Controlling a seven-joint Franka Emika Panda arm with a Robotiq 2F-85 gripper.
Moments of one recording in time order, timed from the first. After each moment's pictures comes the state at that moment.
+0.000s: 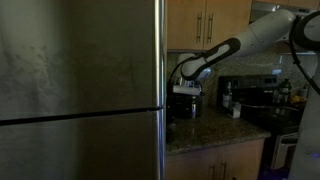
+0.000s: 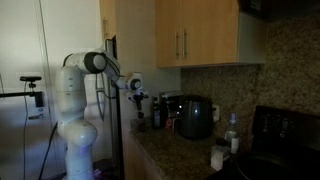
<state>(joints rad) 0.28 -0.01 0.23 -2.14 0.09 2.26 0.80</state>
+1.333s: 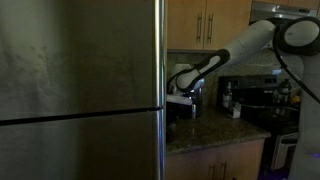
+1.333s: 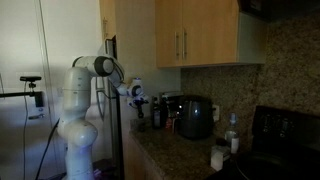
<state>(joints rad) 0.29 0.12 0.26 -2.12 0.04 2.44 0.88</state>
